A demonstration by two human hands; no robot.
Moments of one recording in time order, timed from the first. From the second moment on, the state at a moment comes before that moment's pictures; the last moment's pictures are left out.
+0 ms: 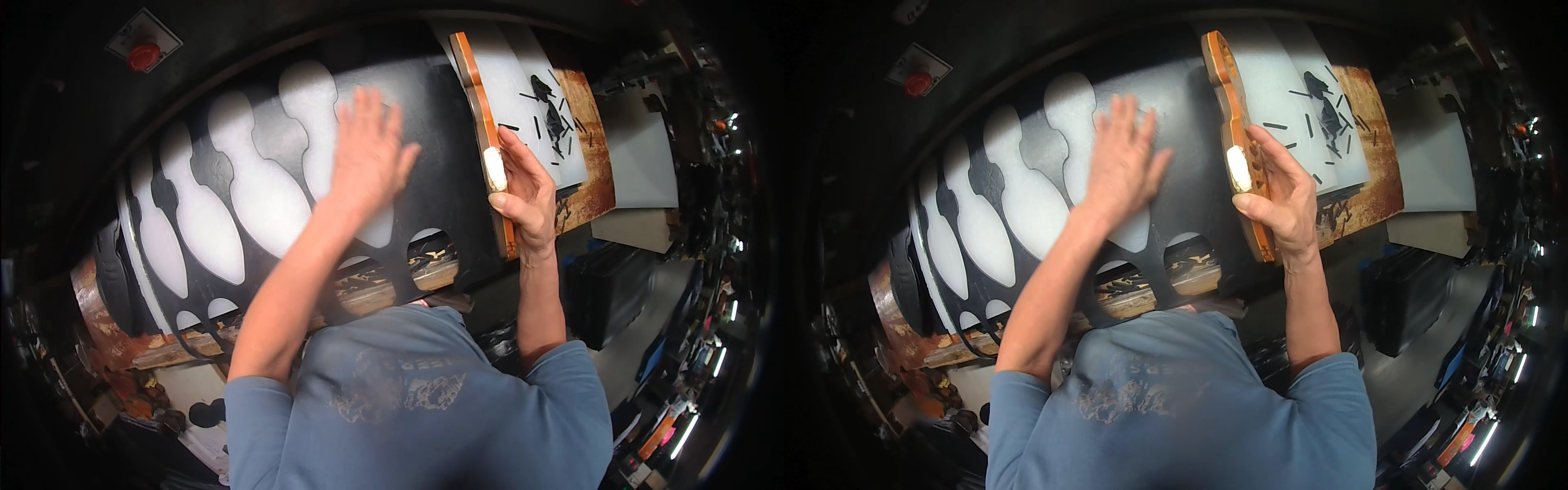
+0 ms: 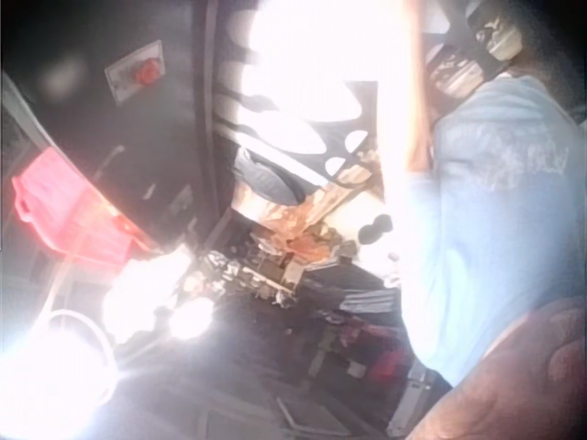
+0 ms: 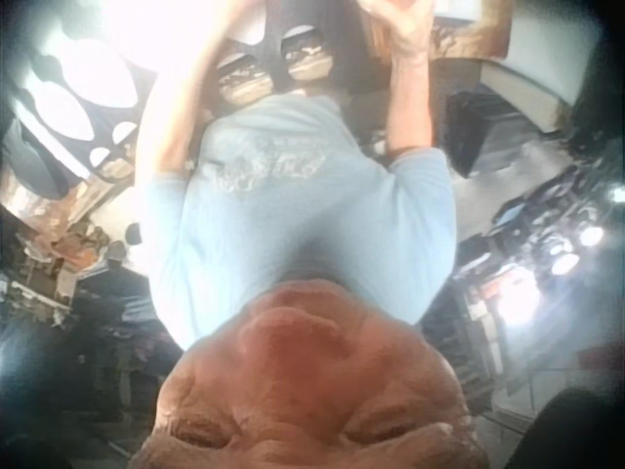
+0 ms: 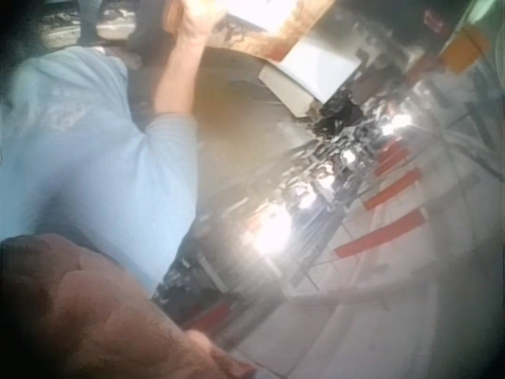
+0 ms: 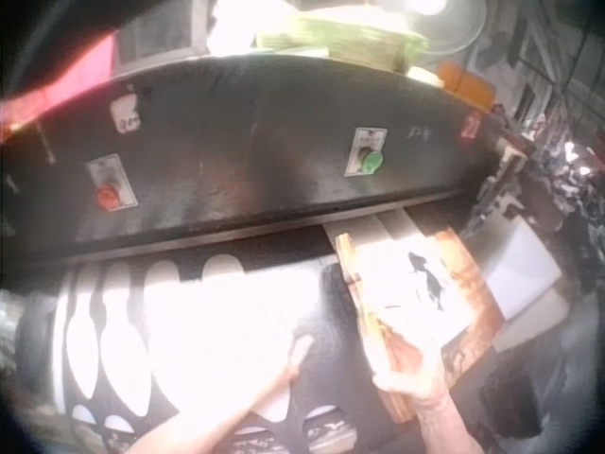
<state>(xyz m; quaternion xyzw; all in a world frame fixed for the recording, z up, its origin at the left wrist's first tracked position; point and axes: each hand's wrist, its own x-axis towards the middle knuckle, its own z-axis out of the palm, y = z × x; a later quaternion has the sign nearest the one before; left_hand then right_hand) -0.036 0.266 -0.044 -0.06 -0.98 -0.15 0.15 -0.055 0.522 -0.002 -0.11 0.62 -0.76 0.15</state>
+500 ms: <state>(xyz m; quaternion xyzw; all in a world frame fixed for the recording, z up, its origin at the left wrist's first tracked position) 0.060 0.237 -0.020 -0.08 -0.95 -0.29 0.13 -0.082 0.459 -0.010 -0.31 0.85 -0.42 0.03</state>
